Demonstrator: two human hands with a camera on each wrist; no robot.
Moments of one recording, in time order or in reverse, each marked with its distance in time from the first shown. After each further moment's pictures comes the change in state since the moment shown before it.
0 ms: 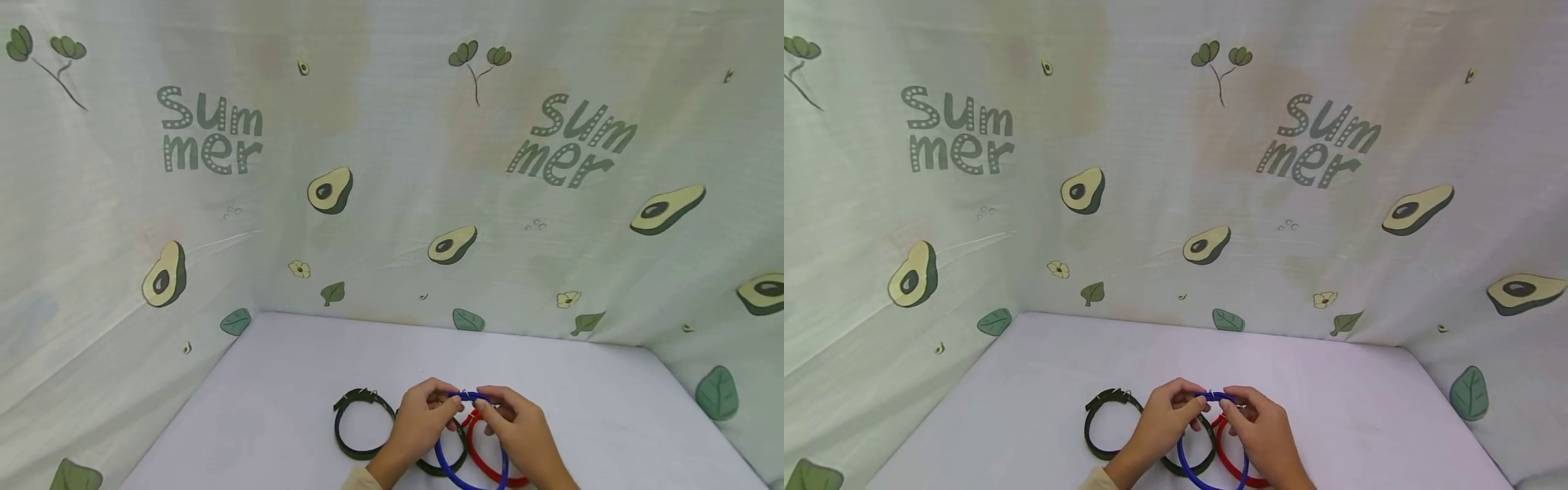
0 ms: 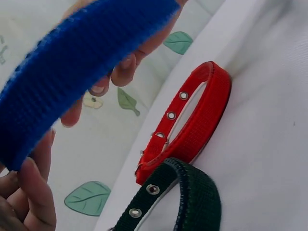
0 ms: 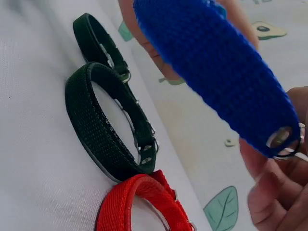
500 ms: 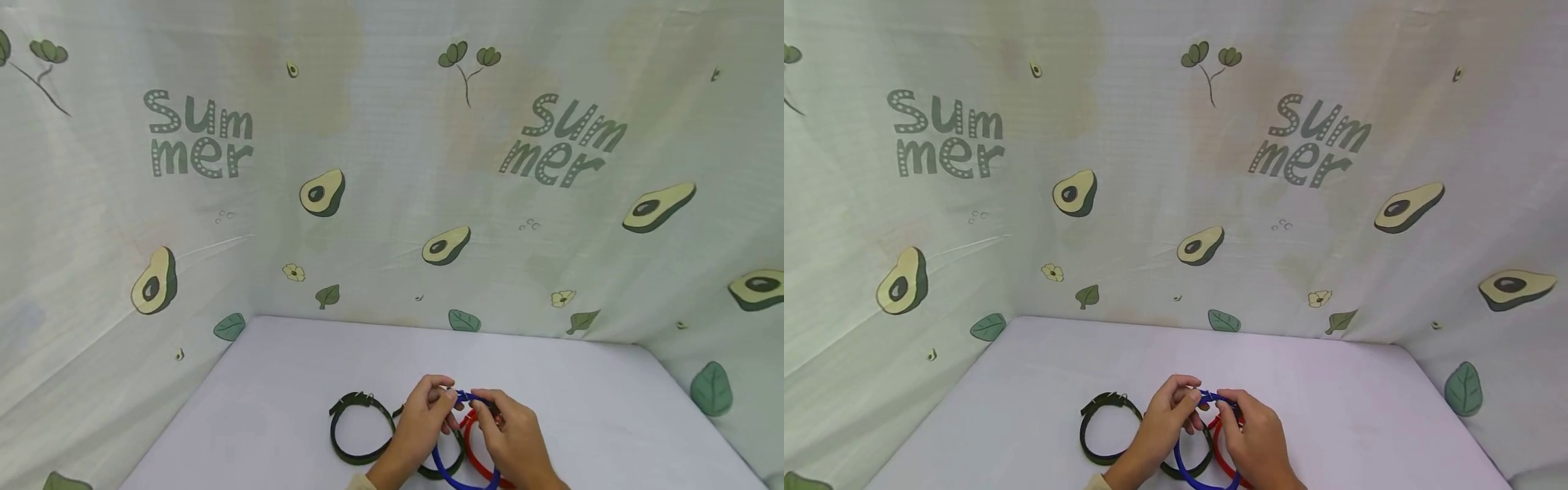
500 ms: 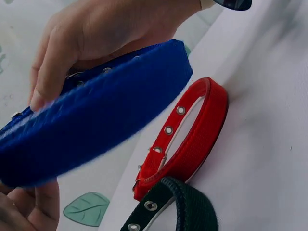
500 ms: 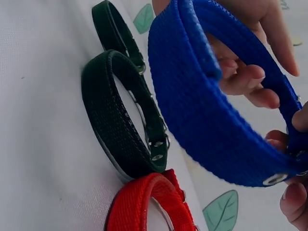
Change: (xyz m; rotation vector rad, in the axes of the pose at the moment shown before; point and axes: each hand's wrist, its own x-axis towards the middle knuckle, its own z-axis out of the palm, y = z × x) left_hand -0.001 0.005 0.007 -0.129 -0.023 -0.004; right_hand -0.002 0.010 0.012 -0.272 0.233 -0.536
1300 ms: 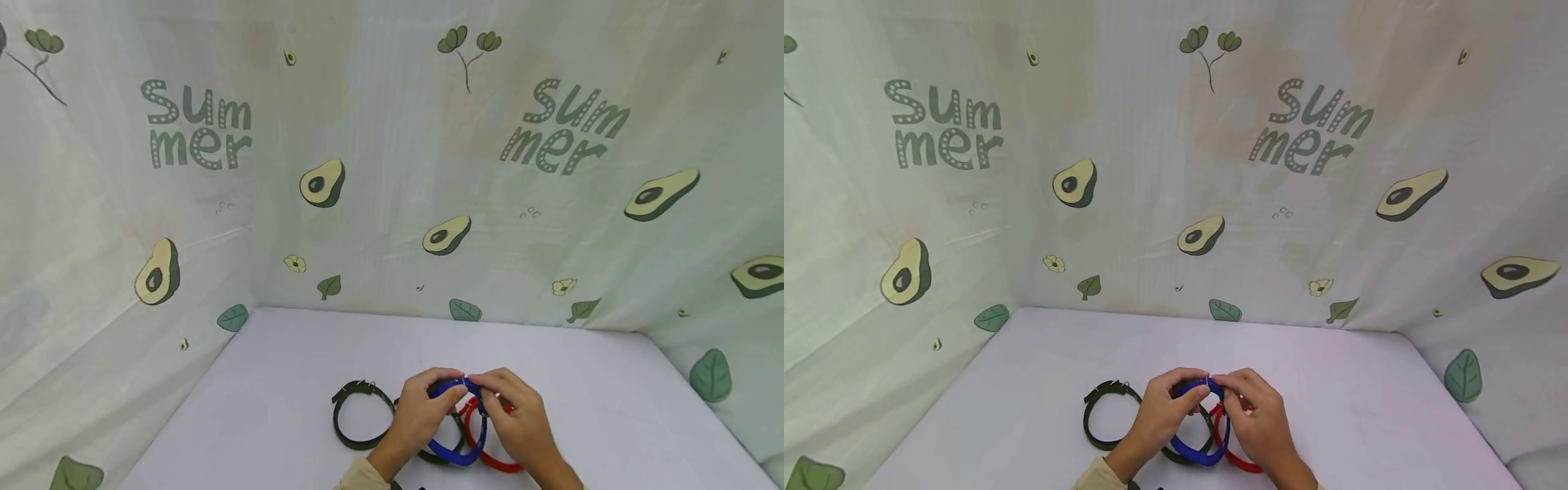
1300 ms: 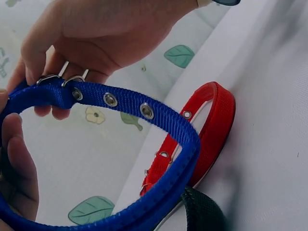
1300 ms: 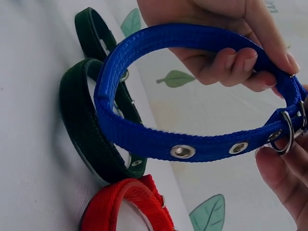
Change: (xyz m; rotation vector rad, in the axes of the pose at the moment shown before) left_hand -0.001 0.008 0.001 0.127 0.009 0.066; right_hand 0.010 -0.003 -0.018 0.225 -0.087 0.036
